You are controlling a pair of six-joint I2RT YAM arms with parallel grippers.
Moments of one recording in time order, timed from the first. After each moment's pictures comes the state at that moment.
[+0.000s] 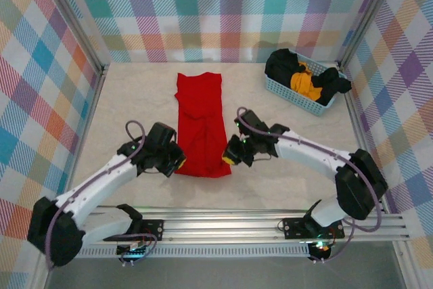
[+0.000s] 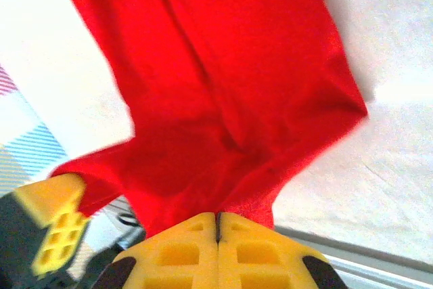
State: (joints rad) left arm -0.52 1.13 0.78 -0.70 0.16 -1.37; right arm 0.74 1.51 1.04 -0.55 -0.42 1.27
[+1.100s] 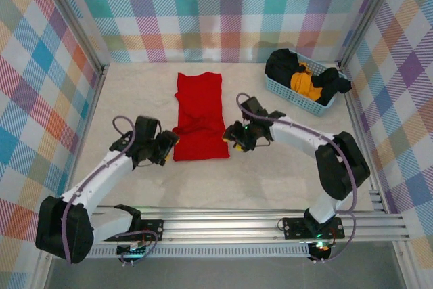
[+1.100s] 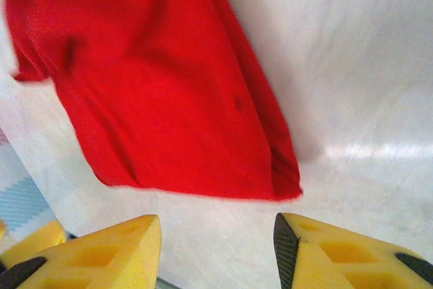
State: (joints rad) left arm -0.32 1.13 0.68 -0.52 0.21 -1.29; right arm 0.63 1.67 1.07 -0.48 -0.38 1.07
